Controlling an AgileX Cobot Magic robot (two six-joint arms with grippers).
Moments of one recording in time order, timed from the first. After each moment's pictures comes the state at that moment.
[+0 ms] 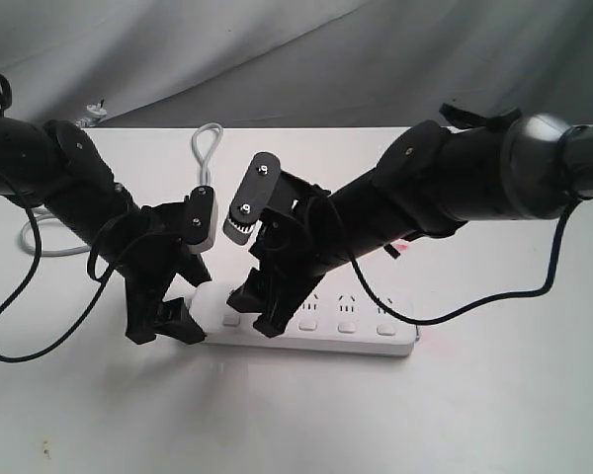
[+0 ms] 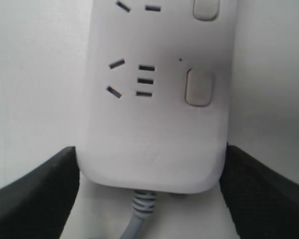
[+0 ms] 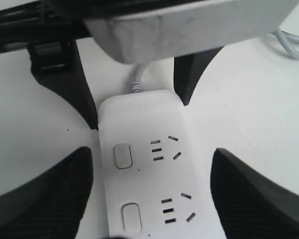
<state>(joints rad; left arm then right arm) -0.15 2.04 -1.20 -0.62 0.82 1.69 0.61 1.94 -1.18 1.02 0.48 -1.55</state>
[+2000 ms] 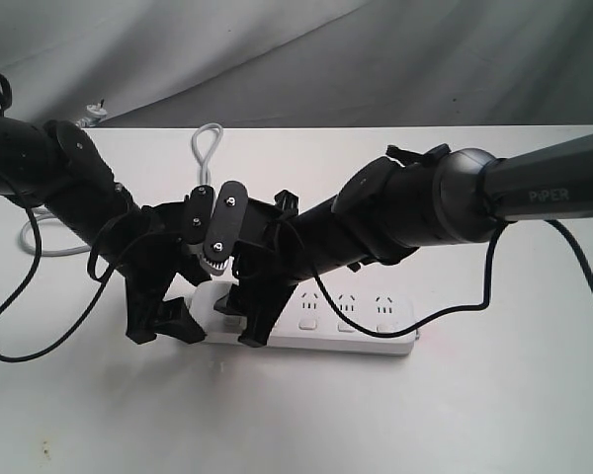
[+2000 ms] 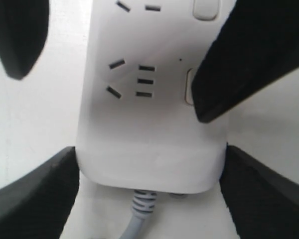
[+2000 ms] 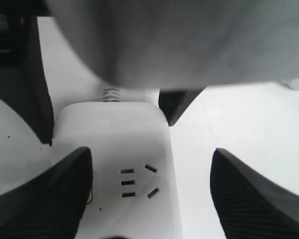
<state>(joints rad) -0.15 2.04 -1.20 -0.62 0.81 1.69 0.66 2.07 -1.24 1.17 0.33 -1.85</state>
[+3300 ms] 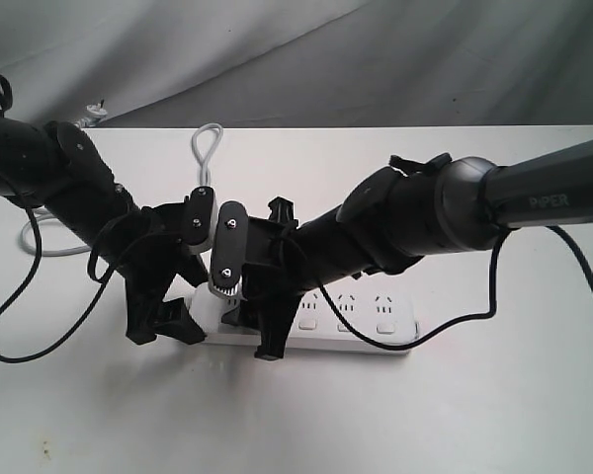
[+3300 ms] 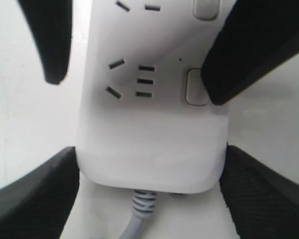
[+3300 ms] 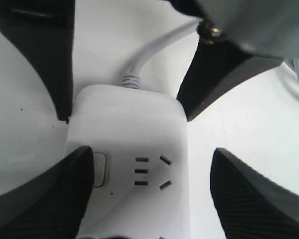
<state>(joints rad) -0.15 2.04 -1.20 -0.62 0.81 1.69 0.66 2.08 -1.21 1.18 0.34 -2.03</state>
